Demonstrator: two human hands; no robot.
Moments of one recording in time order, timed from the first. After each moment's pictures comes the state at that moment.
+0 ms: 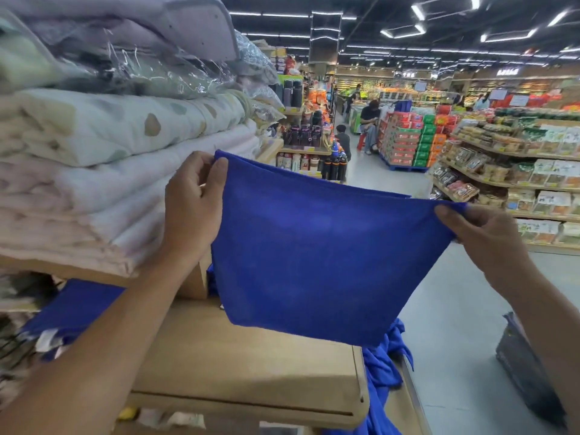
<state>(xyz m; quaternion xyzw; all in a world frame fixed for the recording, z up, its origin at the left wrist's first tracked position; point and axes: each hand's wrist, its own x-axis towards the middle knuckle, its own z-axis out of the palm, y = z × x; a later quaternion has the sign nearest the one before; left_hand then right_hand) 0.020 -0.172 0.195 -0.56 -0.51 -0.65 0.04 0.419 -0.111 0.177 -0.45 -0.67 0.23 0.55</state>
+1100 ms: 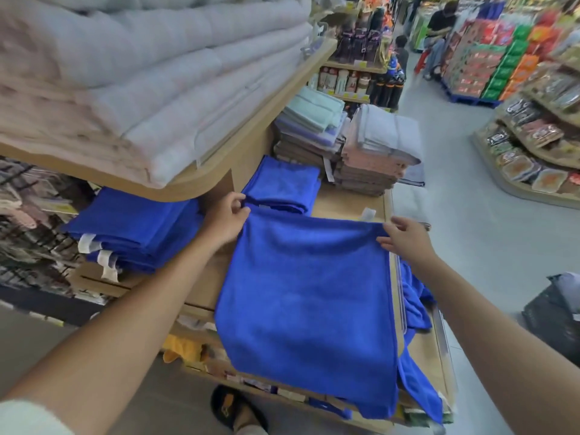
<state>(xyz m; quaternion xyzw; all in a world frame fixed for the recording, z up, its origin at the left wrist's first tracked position) -0.070 -0.114 -0.045 -0.47 -0.76 -0.40 -0.22 0.295 -0.027 -0.040 -0.63 -0.56 0.42 0.33</state>
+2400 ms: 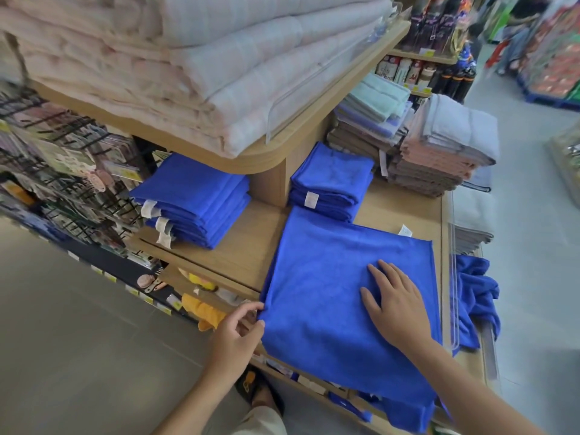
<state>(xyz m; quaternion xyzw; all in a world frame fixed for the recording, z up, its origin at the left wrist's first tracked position) -0.005 -0.346 -0.152 -0.31 -0.73 -0.51 -0.33 0.248 -0.141 -0.134 -0.51 -0.85 0.09 0.11</state>
